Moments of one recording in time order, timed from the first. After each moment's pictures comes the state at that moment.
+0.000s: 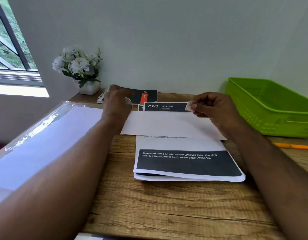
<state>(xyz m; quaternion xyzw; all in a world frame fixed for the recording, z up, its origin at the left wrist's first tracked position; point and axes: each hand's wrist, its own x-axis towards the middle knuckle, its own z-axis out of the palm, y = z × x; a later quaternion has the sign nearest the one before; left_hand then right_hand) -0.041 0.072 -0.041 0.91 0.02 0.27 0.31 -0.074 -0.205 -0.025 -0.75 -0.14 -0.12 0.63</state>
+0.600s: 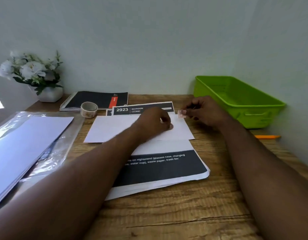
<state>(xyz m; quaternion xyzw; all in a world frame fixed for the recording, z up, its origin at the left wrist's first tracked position) -0.046 -0.078 -0.047 0.91 -0.27 0.06 0.30 -0.055 -0.281 -0.031 -0.86 -0.10 -0.10 0.48</state>
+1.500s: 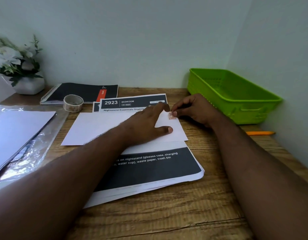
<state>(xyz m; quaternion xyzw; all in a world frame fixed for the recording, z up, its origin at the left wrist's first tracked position) -0.061 -0.076 -0.057 0.91 -0.33 0.01 0.25 -0.043 -0.286 -0.046 -0.85 -0.13 -0.04 0.51</state>
